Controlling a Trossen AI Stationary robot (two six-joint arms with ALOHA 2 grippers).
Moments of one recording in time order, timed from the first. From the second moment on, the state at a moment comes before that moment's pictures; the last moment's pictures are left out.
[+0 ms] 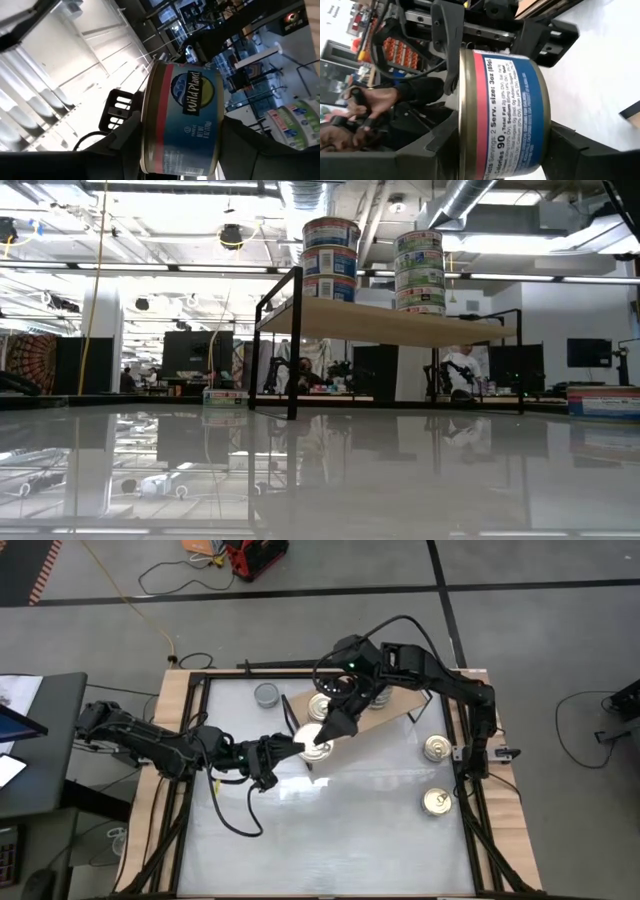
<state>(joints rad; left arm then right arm) -0.25 1.21 0.86 0.70 -0.34 2.20 -0.15 1.89 2.34 -1.10 -0.66 0.52</state>
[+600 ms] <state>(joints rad) -0.24 1.21 0.85 0.68 -0.35 2.11 -0.24 1.82 2.34 -1.24 -0.61 0.43</state>
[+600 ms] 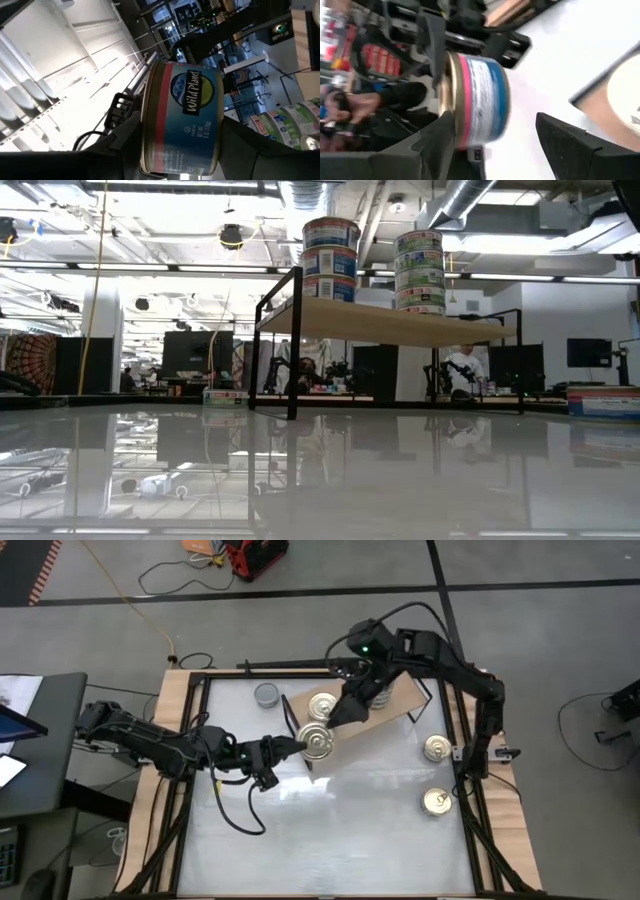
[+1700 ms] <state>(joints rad) 0.14 1.21 0.85 0.52 -0.14 1.62 0.16 1.61 2.34 -1.45 0.37 0.32</state>
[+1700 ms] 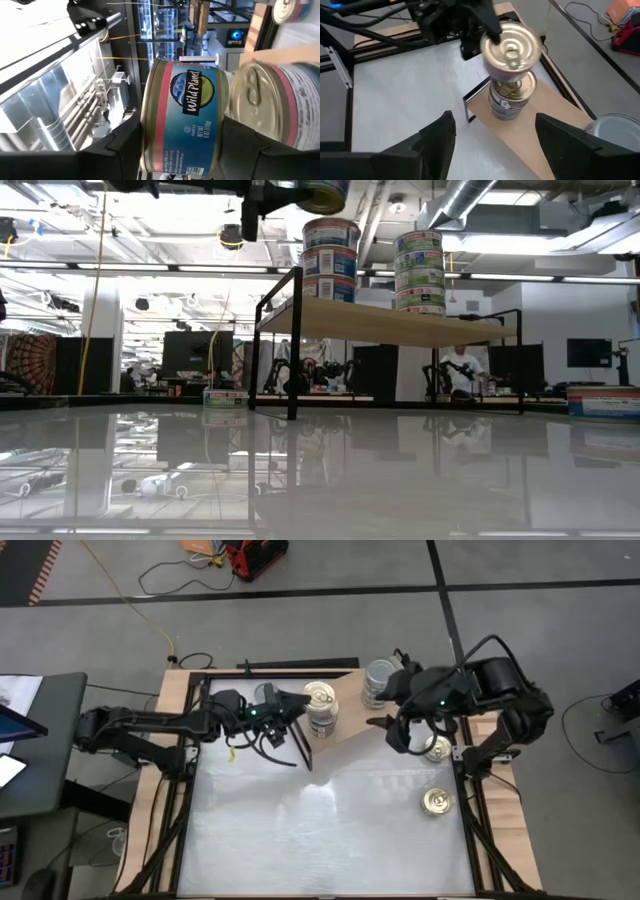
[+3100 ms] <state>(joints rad) 0.12 1.23 0.86 0.43 -0.08 1.77 0.16 1.63 2.33 -1.43 0.37 0.34</state>
